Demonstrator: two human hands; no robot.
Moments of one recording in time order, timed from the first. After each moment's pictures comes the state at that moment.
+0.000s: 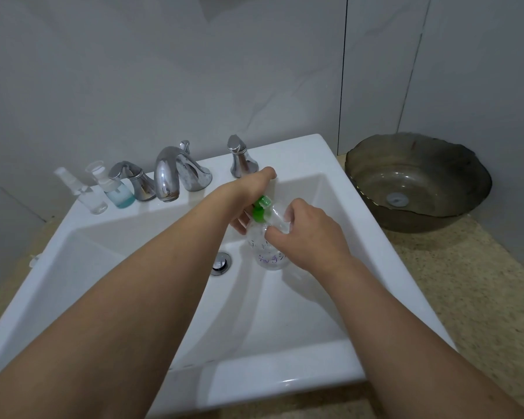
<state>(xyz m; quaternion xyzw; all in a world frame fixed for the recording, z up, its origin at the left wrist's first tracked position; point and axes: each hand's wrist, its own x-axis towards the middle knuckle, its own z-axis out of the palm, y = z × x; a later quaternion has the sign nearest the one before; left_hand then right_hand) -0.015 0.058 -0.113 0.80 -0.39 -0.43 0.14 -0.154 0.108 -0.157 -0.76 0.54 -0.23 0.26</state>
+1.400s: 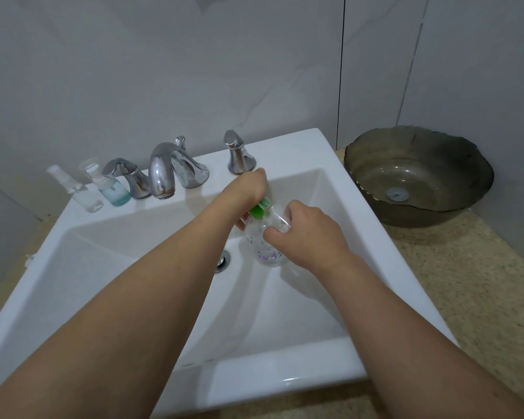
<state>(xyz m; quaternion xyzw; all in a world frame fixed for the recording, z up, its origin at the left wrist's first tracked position) -0.022 0.056 -0.125 0.82 -0.39 -0.38 0.20 -0.153 0.106 -0.163 -0.77 0.55 -0.21 0.26</state>
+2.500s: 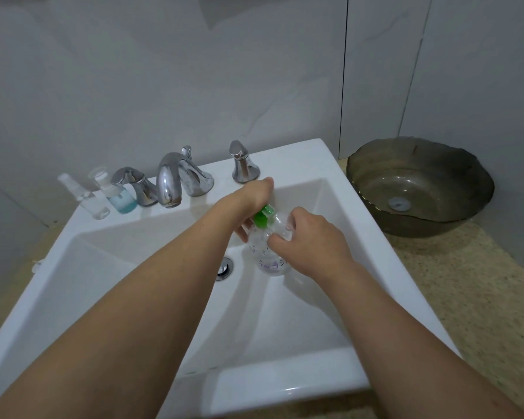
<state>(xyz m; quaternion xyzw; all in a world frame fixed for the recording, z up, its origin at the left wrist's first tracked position) -0.018 0.056 -0.123 0.80 -0.40 -0.41 0.17 -0.154 0.106 -0.161 -0.77 0.55 -0.21 0.25</state>
